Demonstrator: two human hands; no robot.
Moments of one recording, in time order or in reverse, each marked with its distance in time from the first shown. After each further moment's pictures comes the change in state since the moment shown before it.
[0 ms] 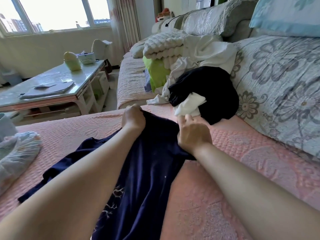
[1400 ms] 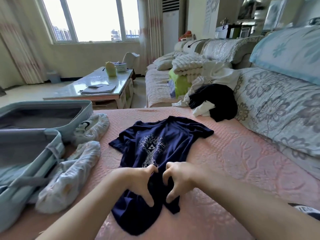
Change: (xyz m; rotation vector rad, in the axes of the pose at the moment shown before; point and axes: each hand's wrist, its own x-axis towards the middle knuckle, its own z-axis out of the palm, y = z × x) left_hand -0.337 -0.104 -0.230 0.286 -0.998 0.254; right_hand -0.239 -0.148 -0.179 0.251 -0.750 -0.491
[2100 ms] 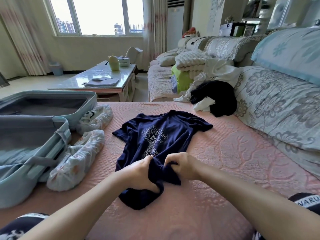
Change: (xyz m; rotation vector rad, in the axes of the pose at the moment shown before) left_hand -0.019 0.000 0.046 -0.166 0.313 -0.028; right_hand -0.009 0.015 0.030 0.404 0.314 -0.063
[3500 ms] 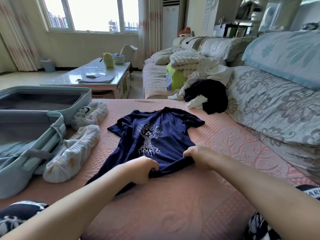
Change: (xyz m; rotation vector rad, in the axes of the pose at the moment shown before) left_hand 0.002 0.017 0.008 0.170 -0.076 0.313; right_hand -0.040 0.022 -0.050 -0.589 -0.249 0.232
